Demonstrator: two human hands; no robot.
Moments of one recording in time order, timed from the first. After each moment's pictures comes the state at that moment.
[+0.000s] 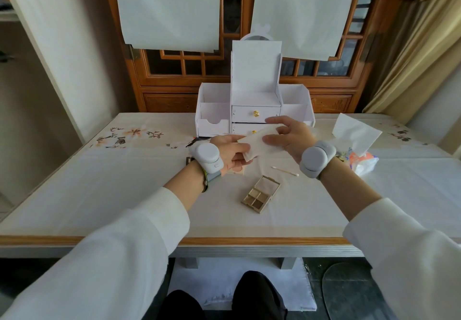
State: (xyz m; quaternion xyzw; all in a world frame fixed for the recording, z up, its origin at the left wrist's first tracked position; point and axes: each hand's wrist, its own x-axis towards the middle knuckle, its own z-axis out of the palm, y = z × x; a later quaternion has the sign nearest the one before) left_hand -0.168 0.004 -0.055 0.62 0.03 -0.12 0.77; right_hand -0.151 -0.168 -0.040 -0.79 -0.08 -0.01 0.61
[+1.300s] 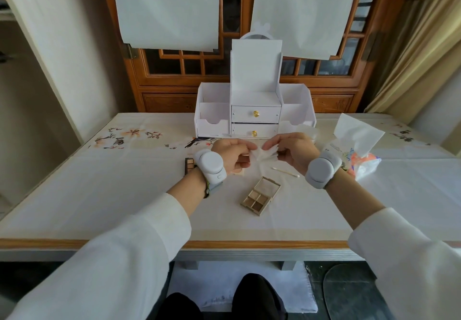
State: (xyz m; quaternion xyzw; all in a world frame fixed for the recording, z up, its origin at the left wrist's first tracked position) left_hand -0.167 -0.002 -0.064 0.68 0.02 -0.07 0.73; right_hand -0.149 -0.176 -0.059 -0.77 -0.12 0.04 0.62
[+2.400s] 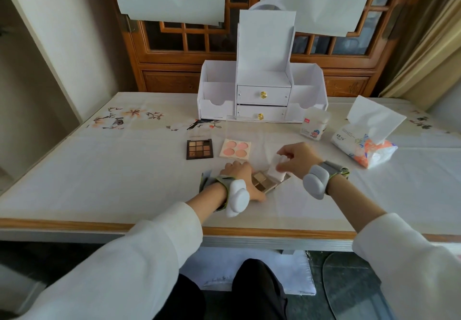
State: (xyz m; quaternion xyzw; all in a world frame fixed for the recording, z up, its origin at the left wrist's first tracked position) left_hand -0.170 -0.010 -0.144 0.98 -0.07 -0.11 0.18; right_hand -0.135 -0.181 -0.121 -0.96 -0.07 0.02 0.29
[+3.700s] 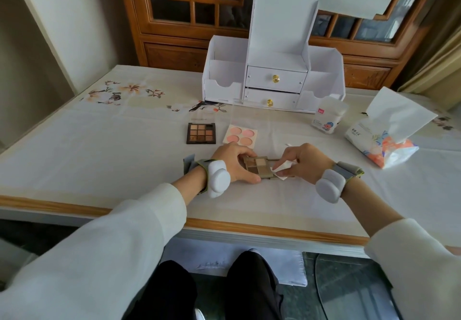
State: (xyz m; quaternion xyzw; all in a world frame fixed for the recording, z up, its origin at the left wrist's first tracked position) left_hand -0.149 0.023 -0.161 0.93 -0.13 -0.04 0.35; right_hand -0.132 -0.188 -0.136 -0.94 -0.20 0.10 0.26
